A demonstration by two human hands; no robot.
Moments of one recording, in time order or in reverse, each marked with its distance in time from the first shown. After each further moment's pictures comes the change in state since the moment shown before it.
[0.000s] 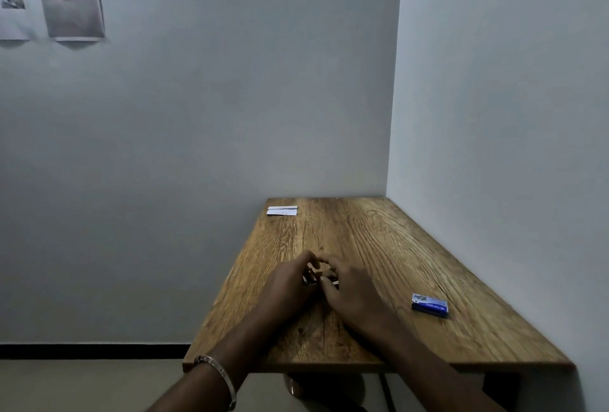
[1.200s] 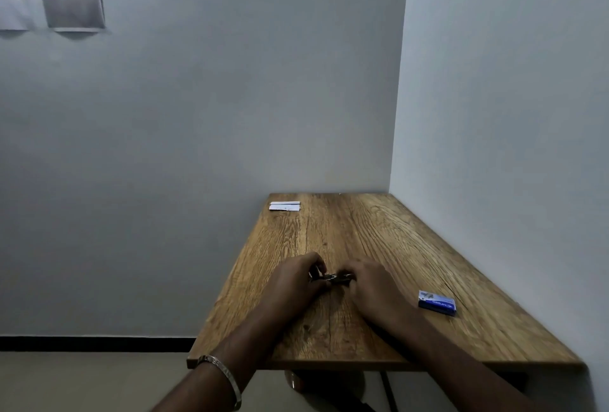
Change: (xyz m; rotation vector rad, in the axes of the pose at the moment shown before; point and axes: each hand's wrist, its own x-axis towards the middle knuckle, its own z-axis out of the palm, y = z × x) left_hand -0.001 0.000 0.002 0.027 -0.024 -0.039; right_hand 0.000 0.008 -0.019 -0.269 -0.101 0.104
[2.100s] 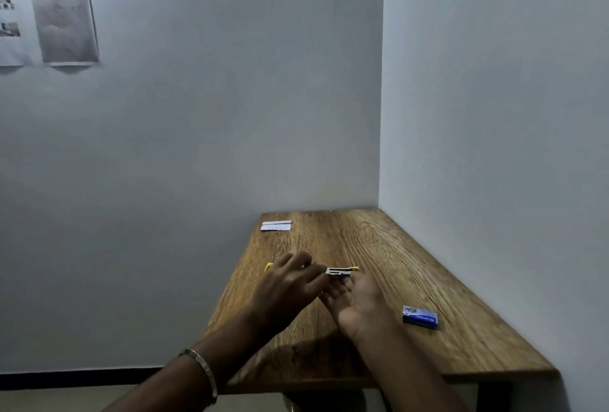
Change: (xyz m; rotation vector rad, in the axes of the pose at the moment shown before) left_hand 0.004 0.032 -0.037 0.648 0.441 0.848; right_hand -0.002 -0.055 -0.030 1.936 0.103 0.828
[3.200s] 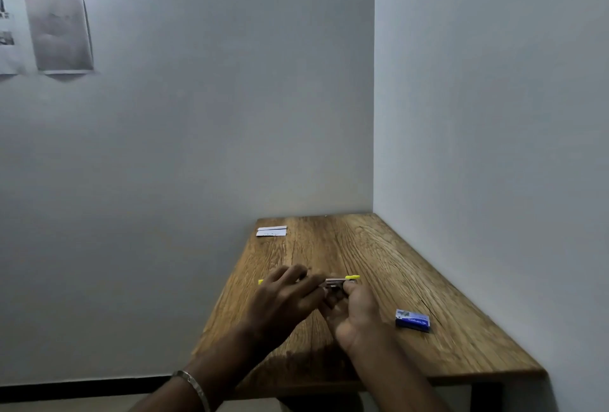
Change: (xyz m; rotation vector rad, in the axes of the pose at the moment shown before) left_hand -0.002 0.012 -0.009 0.000 0.028 -0.008; right_hand -0.004 0.005 -0.011 0.004 -0.015 -0.082
